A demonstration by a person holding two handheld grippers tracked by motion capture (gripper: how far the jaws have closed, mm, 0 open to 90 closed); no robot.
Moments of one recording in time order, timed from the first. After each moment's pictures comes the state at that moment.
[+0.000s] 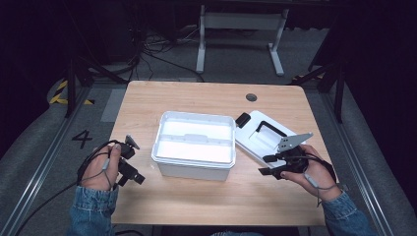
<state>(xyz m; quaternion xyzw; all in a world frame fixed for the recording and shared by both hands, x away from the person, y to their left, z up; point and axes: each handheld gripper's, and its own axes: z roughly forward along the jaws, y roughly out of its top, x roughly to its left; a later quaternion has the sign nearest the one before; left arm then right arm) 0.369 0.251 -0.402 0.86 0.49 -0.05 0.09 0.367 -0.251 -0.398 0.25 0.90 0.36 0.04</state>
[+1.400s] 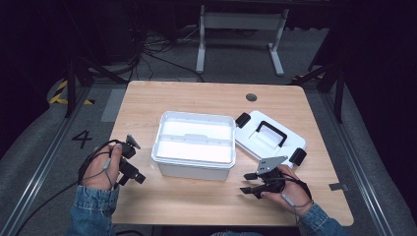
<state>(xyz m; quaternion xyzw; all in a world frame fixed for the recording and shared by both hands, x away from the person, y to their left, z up) 0.372 0.249 -0.403 0.86 0.49 -0.05 0.09 0.345 -0.210 -0.469 0.20 0.90 0.38 0.02</state>
